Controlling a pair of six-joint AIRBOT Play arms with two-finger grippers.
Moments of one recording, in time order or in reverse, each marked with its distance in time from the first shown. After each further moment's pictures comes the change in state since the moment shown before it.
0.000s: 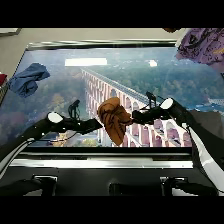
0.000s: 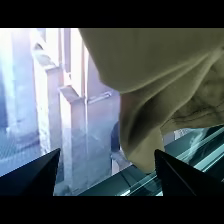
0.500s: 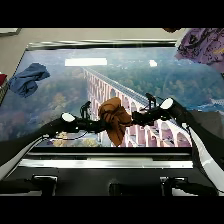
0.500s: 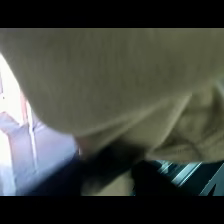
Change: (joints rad) left arm -0.099 -0.159 0.082 -0.212 0.050 0.114; right arm 0.000 0.000 0.000 -0.003 0.041 0.016
